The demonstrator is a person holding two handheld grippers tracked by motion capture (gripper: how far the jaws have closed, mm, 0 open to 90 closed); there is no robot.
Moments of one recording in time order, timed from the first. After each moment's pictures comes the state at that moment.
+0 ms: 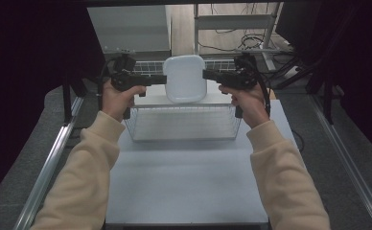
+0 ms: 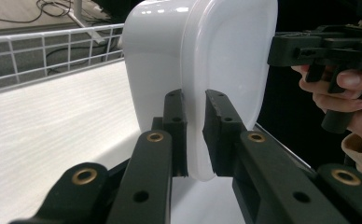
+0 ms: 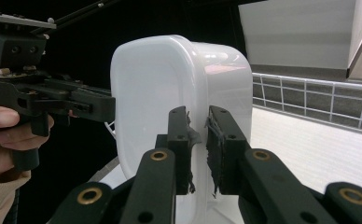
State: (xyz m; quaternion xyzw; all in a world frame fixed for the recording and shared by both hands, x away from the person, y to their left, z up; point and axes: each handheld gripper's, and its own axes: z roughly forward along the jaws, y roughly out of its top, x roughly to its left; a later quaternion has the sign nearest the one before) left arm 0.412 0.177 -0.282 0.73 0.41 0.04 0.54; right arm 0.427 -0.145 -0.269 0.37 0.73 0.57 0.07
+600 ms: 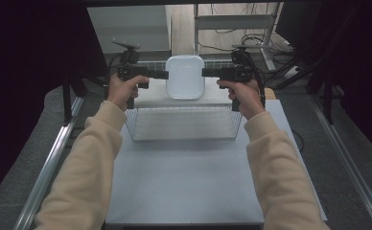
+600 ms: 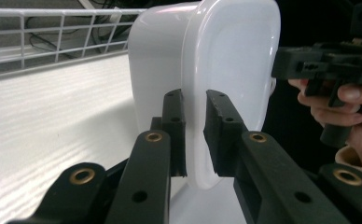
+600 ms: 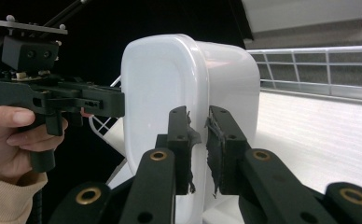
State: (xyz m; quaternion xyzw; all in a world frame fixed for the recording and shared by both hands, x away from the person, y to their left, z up) left arm 0.469 0.182 -0.299 0.72 0.45 -0.04 0.53; right arm 0.470 -0.144 -0.285 0.43 0.72 0.55 0.00
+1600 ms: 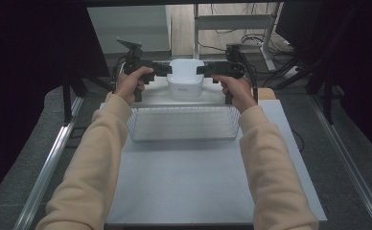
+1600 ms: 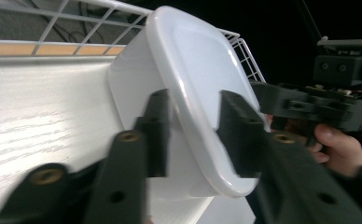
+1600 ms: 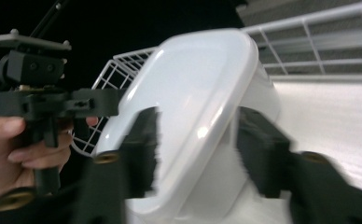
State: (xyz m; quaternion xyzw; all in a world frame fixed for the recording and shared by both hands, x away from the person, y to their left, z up) left arm 0.510 0.184 -0.322 0.65 0.52 -0.13 0.54; right arm 0.514 -0.135 -0.307 0.51 0.69 0.52 -0.06
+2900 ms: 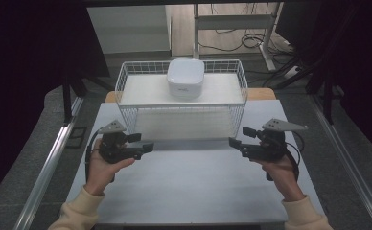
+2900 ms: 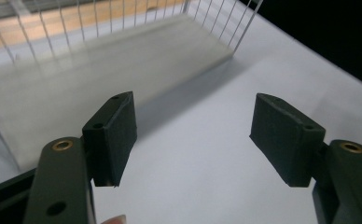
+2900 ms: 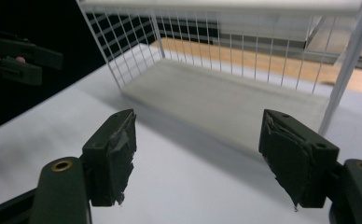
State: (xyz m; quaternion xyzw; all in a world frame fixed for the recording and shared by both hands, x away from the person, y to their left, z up) left arm 0.291 0.201 -0.420 0.76 0.43 0.10 0.48; right arm 0.313 -0.234 -0.392 0.37 0.76 0.52 0.14
